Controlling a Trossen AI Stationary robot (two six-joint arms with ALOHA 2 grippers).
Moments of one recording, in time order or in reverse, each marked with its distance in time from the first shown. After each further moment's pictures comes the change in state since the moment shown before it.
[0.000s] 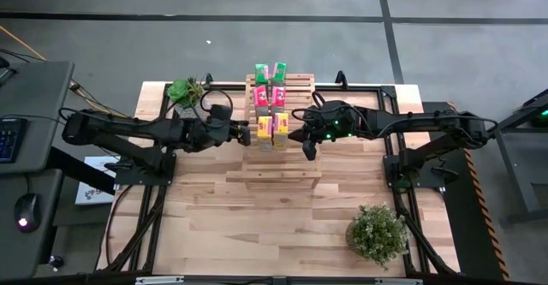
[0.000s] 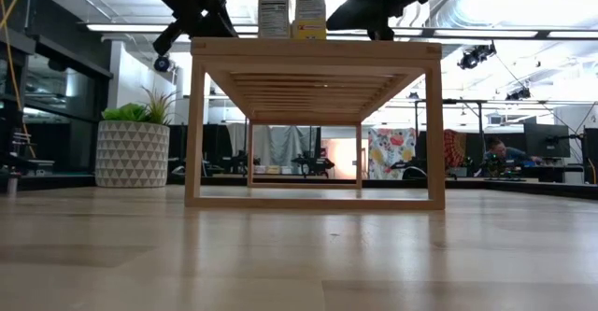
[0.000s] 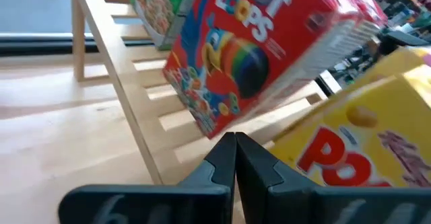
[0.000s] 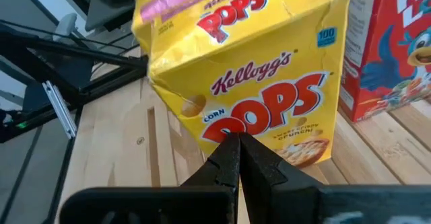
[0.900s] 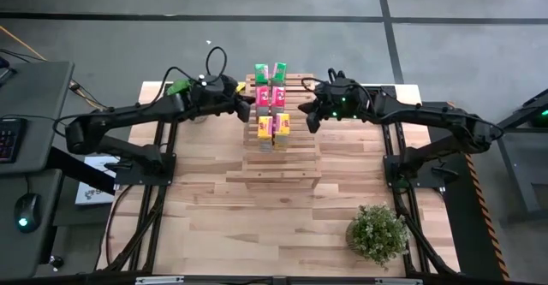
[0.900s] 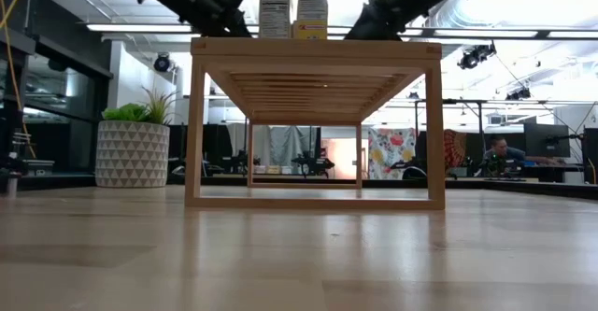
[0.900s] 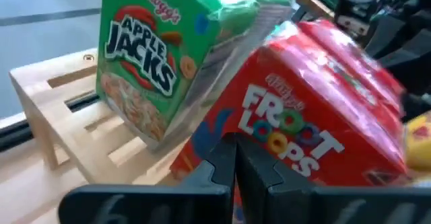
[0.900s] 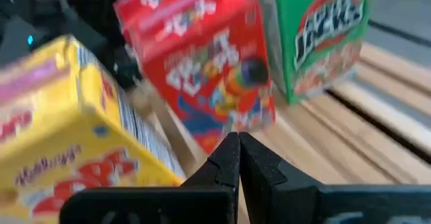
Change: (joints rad) left arm 0.424 0.038 0.027 0.188 0.559 0.467; right arm -0.212 -0.050 0.001 -0.047 0.073 -0.039
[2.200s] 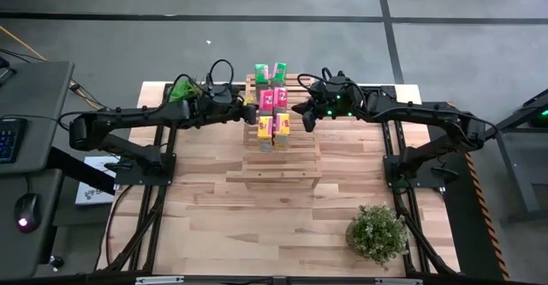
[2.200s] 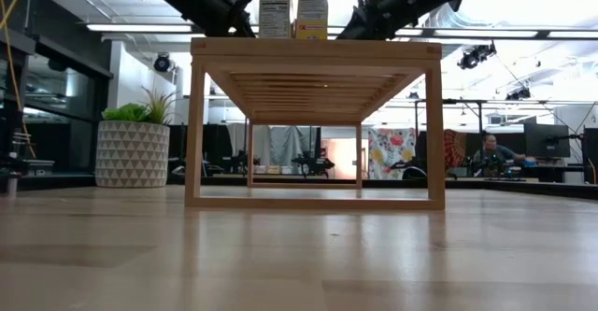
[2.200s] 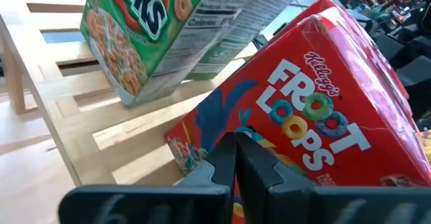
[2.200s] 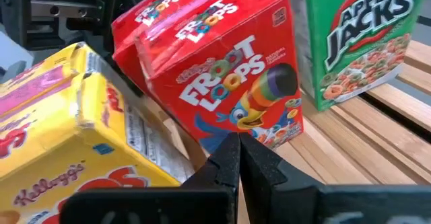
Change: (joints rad) left arm -0.115 0.040 -0.001 0.009 -0.138 -0.285; right arm -0.028 0.062 0.000 0.094 -0.110 0.023
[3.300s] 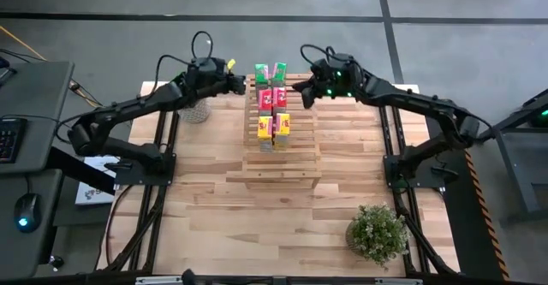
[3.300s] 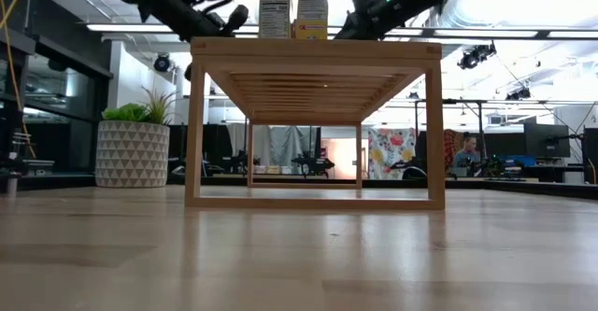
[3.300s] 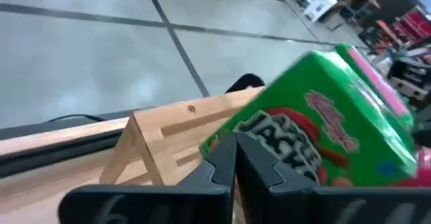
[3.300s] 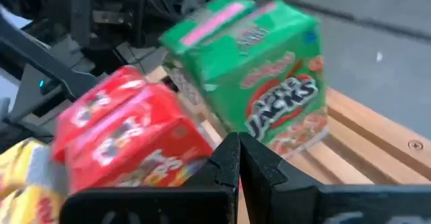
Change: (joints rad) left arm 0.347 -0.005 -0.001 0.066 0.163 0.158; right arm -0.162 0.075 0.146 -0.036 -0.076 -0.007
